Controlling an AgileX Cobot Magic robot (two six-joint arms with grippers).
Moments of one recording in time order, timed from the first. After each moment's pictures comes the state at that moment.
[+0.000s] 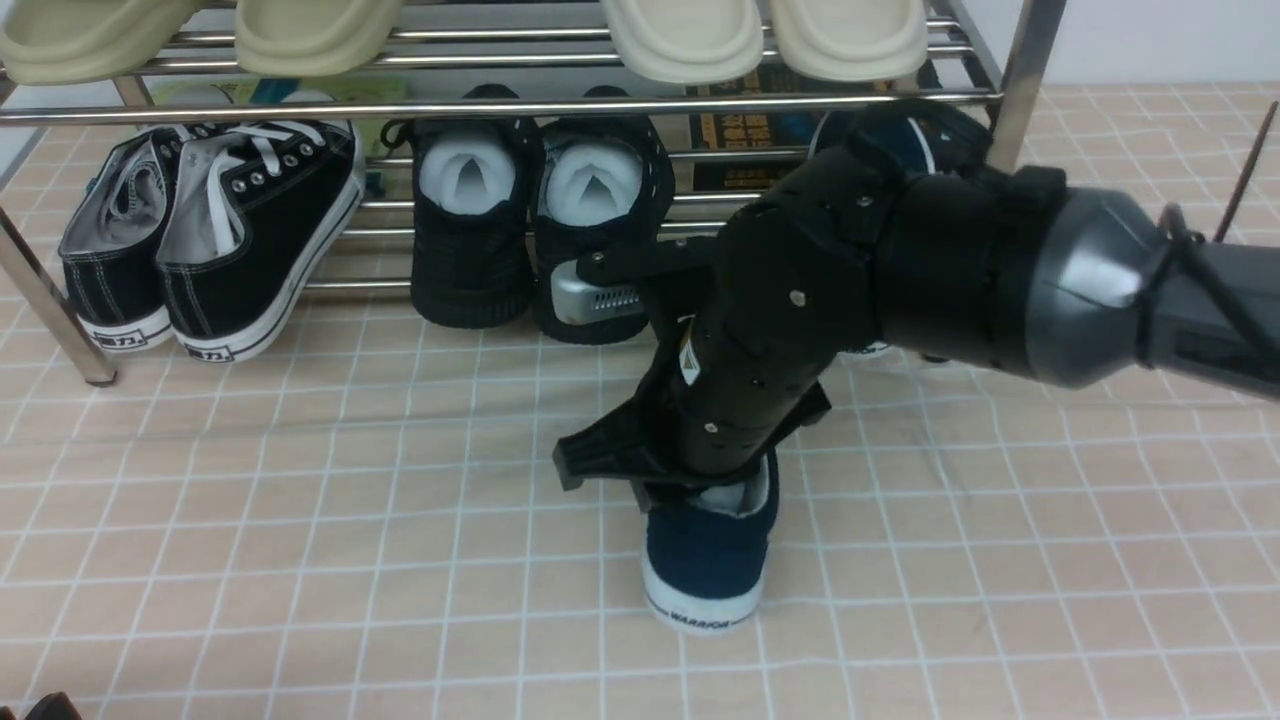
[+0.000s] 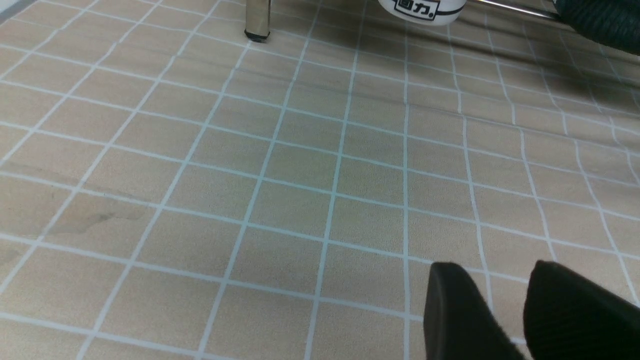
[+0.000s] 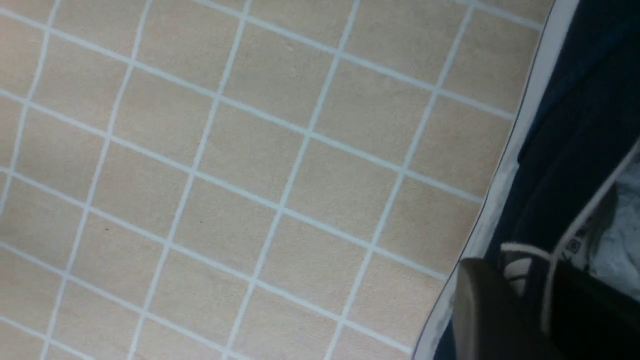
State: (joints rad) right arm 0.80 1.90 -1.52 0.09 0.84 0.44; left arm -0.03 -0.01 0.02 0.20 0.38 -0.38
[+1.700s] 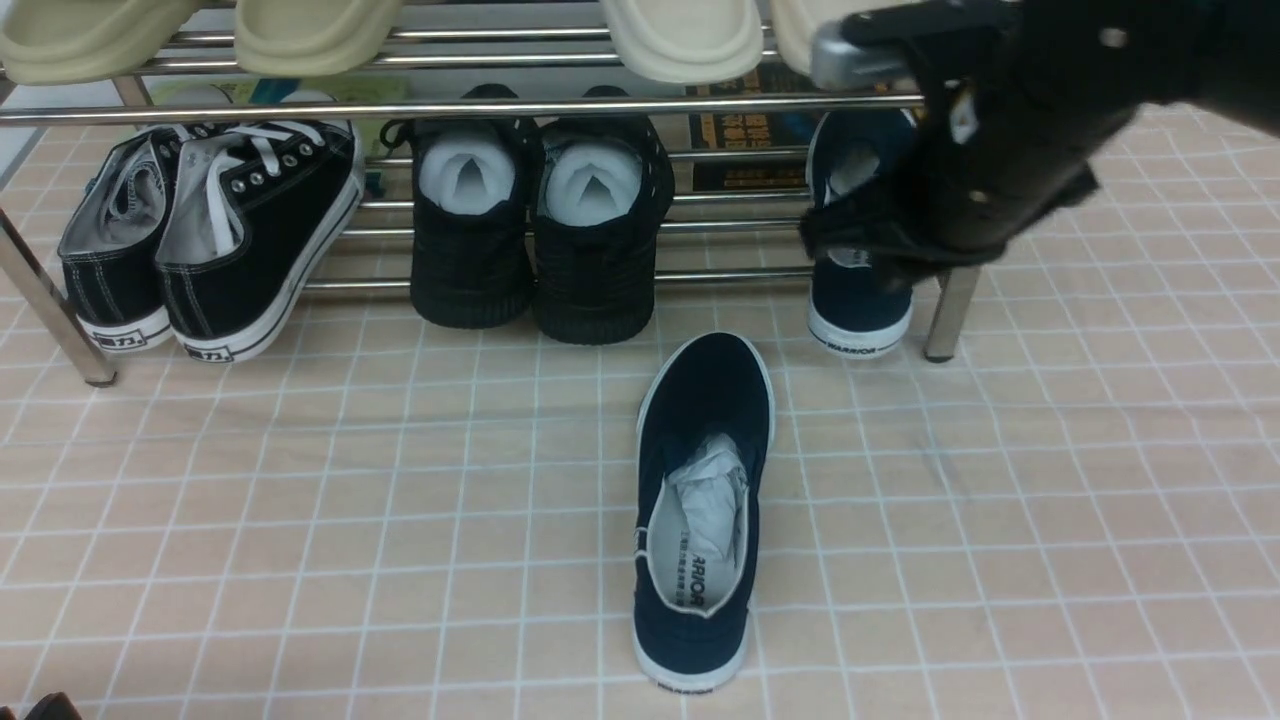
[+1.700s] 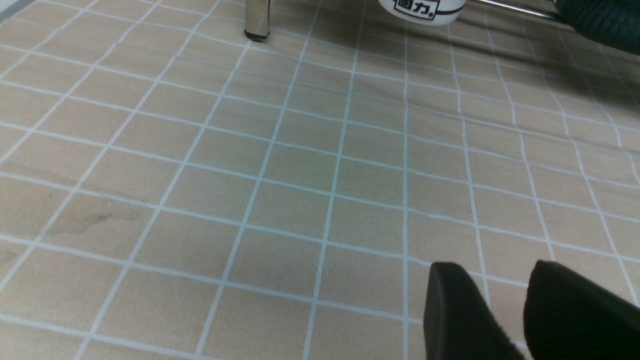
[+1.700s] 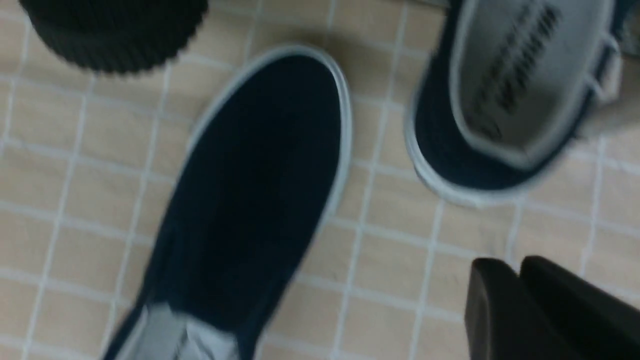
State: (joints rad) right arm 0.53 1.79 -1.64 -0.10 0.96 0.35; left arm -0.03 -0.01 0.02 0.20 0.38 -0.38
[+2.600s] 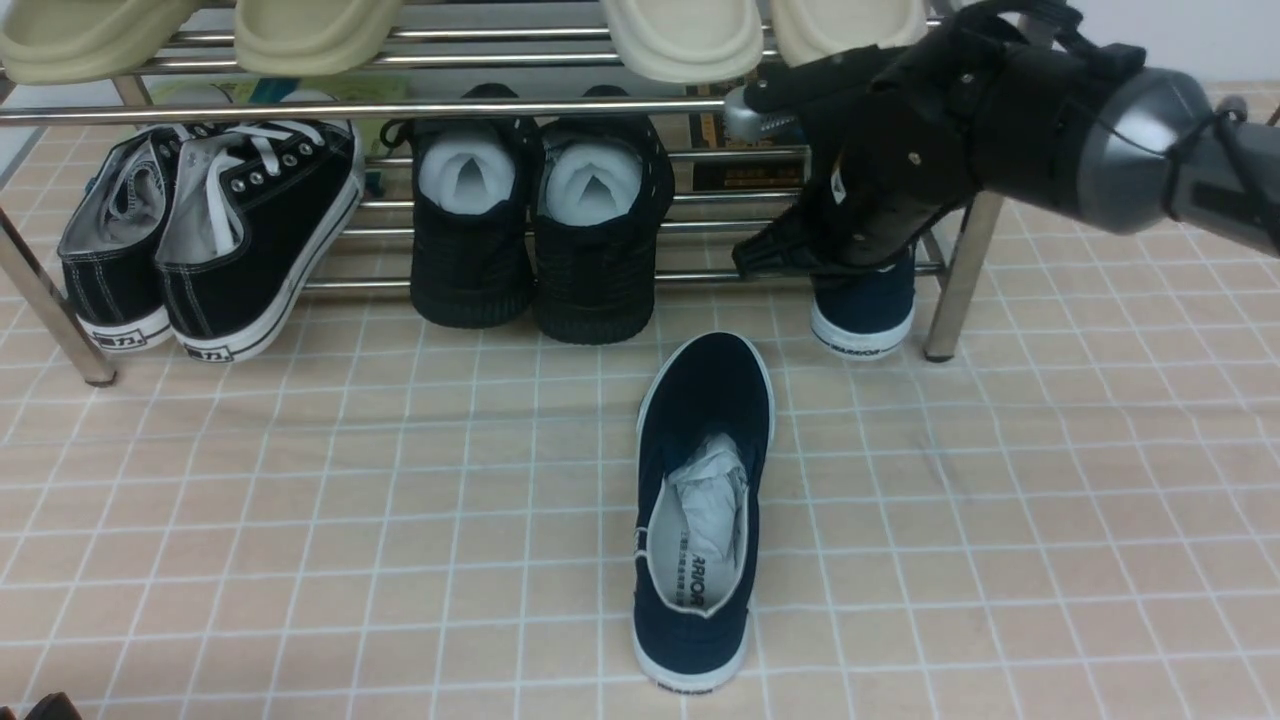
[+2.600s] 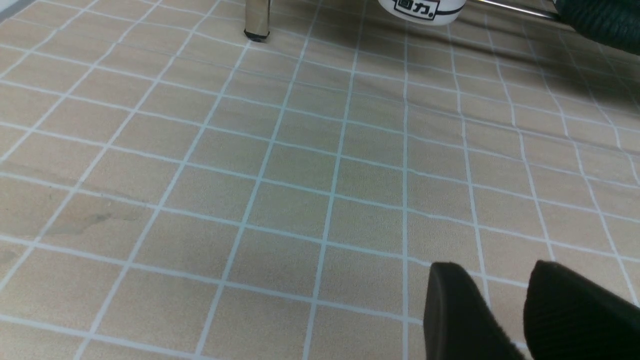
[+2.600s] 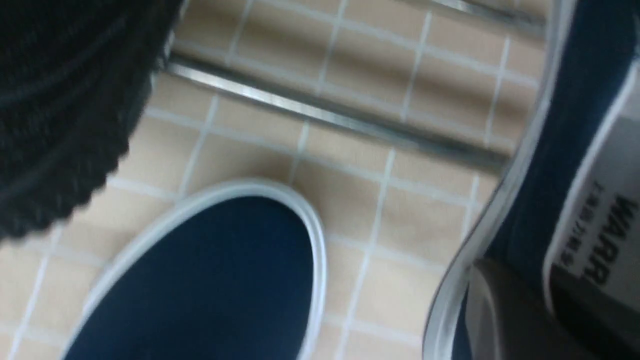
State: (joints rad) right arm 0.53 2.00 -1.71 -0.28 0.80 0.39; left arm -0.03 -0.01 0.02 0.20 0.38 -0.38
